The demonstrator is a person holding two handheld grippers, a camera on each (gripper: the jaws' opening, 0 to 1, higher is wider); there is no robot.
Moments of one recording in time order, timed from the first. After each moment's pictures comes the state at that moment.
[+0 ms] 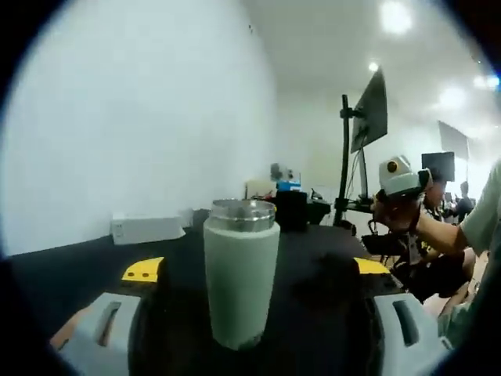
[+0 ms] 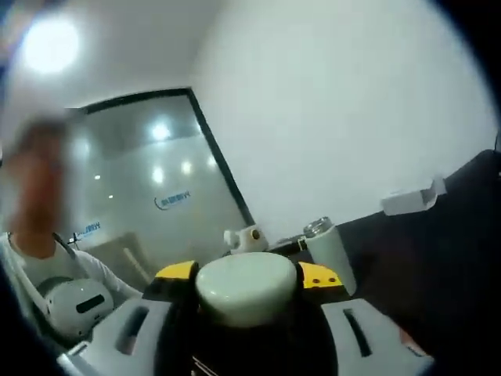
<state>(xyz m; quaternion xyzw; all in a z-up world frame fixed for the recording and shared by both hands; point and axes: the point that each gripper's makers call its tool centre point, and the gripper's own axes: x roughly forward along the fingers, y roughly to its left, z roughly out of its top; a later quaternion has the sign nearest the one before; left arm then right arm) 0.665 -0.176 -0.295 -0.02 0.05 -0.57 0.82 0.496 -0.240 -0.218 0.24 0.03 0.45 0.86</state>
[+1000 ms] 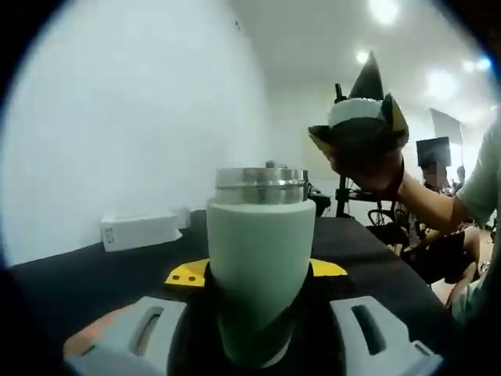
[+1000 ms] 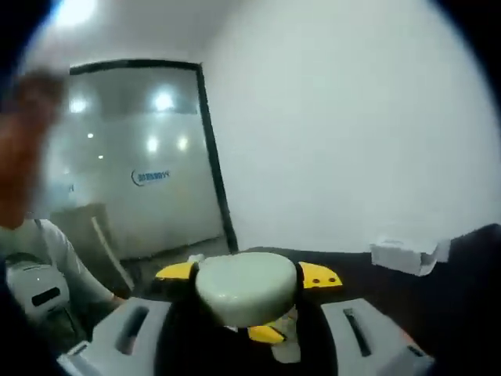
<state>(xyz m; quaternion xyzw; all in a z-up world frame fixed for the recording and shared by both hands) 0.674 -0.188 -0.311 0.01 0.02 -0.58 0.81 0.614 -0.201 -0.183 0.08 0.00 0.44 0.90</state>
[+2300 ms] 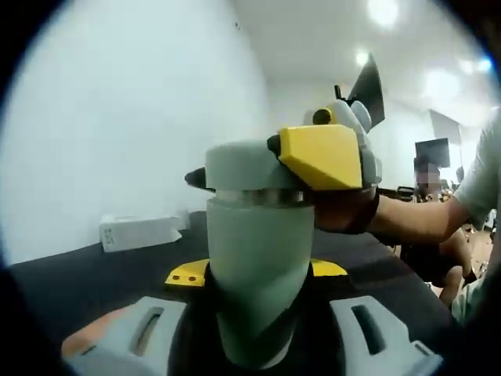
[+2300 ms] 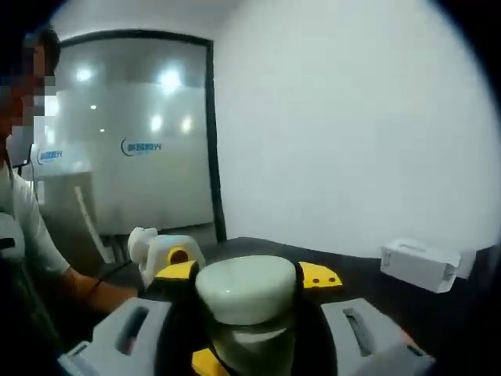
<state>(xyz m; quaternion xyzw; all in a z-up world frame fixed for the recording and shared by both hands) 0.681 -0.199 -0.312 0.00 0.02 -0.59 0.81 0.680 -0.151 -0.240 0.05 -0.01 0.44 0.90</state>
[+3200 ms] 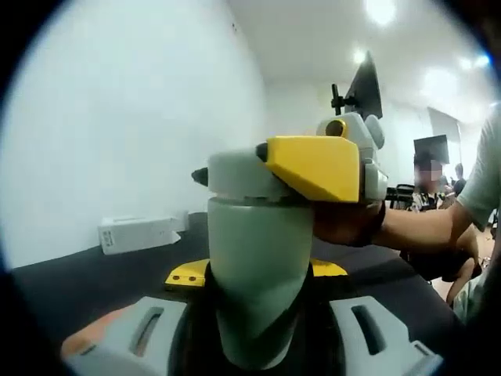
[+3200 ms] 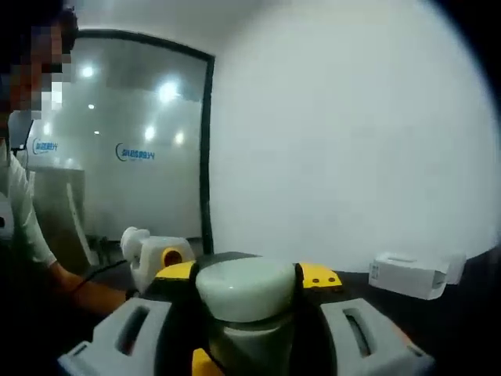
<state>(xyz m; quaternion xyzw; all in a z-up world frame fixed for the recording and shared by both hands) 0.682 -0.199 -0.312 0.01 0.02 -0.59 0.81 0.679 -0.158 -0.237 0.05 -0.05 0.45 0.89</state>
